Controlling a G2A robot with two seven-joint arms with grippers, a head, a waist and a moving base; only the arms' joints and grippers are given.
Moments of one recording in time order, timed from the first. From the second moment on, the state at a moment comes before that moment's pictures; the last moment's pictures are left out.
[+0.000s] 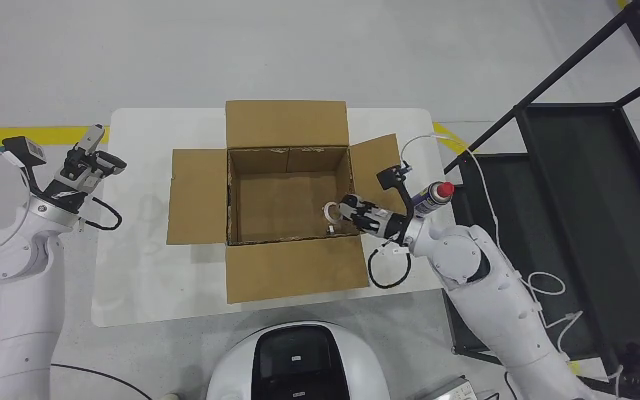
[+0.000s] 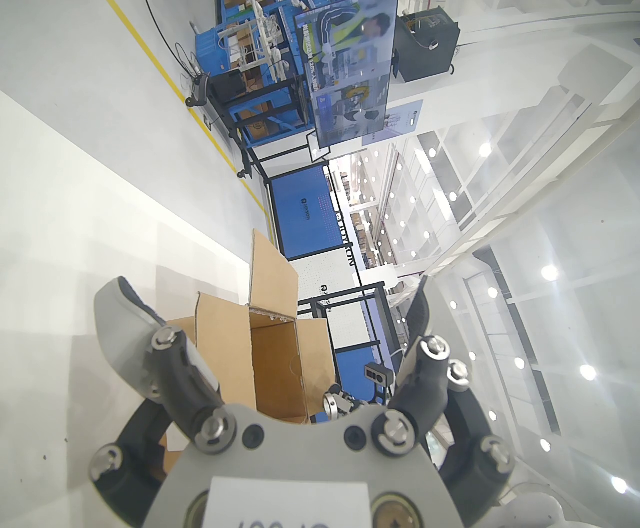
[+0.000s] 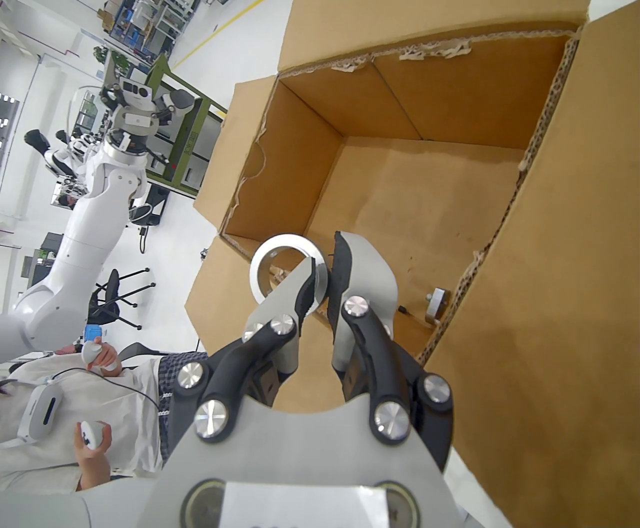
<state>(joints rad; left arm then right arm) 1.13 -1.04 -1.65 -1.26 -0.29 -0.35 -0.72 -1.34 -1.07 1.26 -1.72 -0.34 -0.25 0.62</state>
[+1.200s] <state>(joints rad) 1.13 -1.04 -1.65 -1.26 -0.29 -0.35 -0.72 -1.52 -1.05 1.45 -1.92 -0.76 -0.61 0.32</state>
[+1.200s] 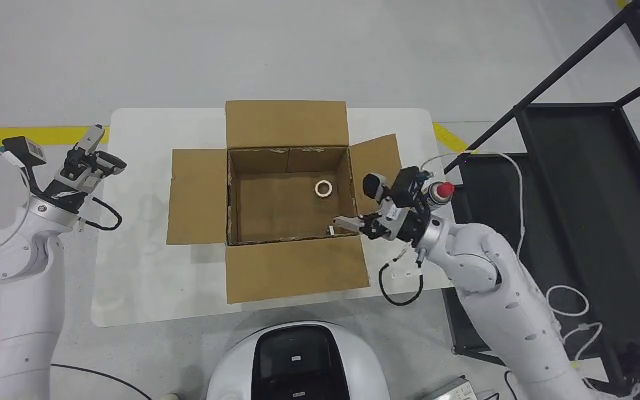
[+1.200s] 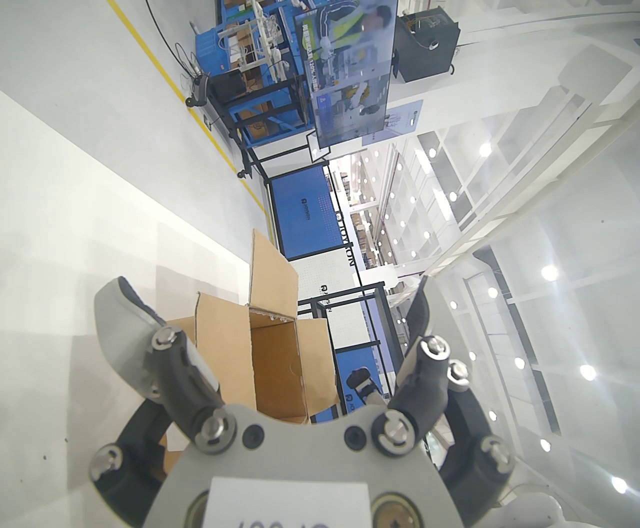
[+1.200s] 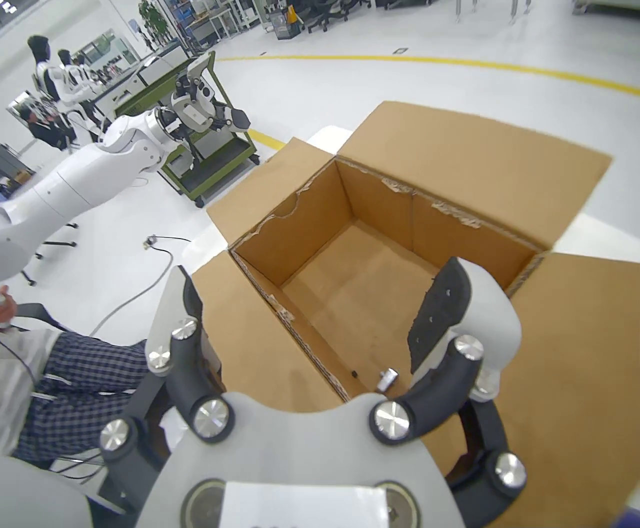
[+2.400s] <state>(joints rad) 1.13 -1.04 -1.65 -1.26 -0.29 -0.35 -0.72 -1.77 -1.04 1.74 -1.54 -1.20 -0.82 -0.45</state>
